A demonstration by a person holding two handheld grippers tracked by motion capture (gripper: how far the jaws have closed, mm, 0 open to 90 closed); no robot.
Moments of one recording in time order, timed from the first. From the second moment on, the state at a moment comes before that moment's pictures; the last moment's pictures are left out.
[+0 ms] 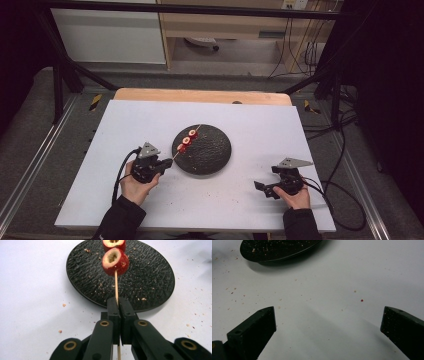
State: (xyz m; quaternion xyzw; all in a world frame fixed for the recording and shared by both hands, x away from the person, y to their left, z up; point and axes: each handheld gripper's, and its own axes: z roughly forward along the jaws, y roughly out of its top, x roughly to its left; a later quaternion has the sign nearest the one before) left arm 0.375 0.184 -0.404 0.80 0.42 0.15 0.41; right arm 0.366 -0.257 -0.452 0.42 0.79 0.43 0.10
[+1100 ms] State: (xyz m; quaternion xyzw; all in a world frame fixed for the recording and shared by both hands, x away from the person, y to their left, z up) left arm 0.349 0.203 -0.418 0.79 0.39 0.15 0.45; right arm 0.368 -0.221 -0.435 0.40 0.79 0.45 0.10
